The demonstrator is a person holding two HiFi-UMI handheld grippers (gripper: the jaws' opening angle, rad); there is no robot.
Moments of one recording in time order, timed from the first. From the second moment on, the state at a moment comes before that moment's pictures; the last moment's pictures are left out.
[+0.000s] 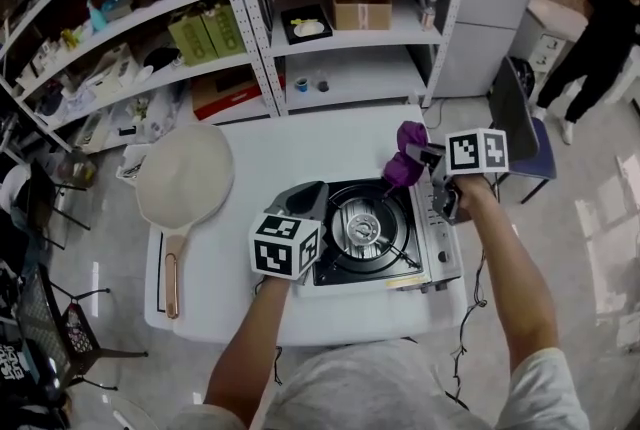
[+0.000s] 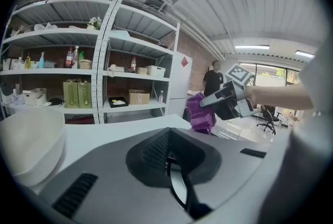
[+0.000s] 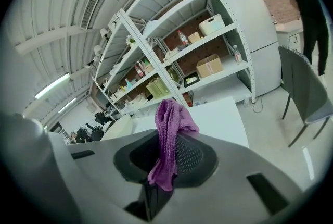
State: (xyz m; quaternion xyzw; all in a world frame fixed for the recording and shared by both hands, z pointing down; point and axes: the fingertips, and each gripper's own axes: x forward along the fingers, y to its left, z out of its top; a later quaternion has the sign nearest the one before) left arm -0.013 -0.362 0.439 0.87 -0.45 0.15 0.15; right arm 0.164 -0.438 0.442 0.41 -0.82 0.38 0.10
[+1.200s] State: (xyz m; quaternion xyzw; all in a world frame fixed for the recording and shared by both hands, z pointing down) left arm -0.042 -0.263 0.396 0.87 -0.47 0.13 0.10; right arm 0.128 -0.254 0.365 0.51 -0.85 0.11 0.07
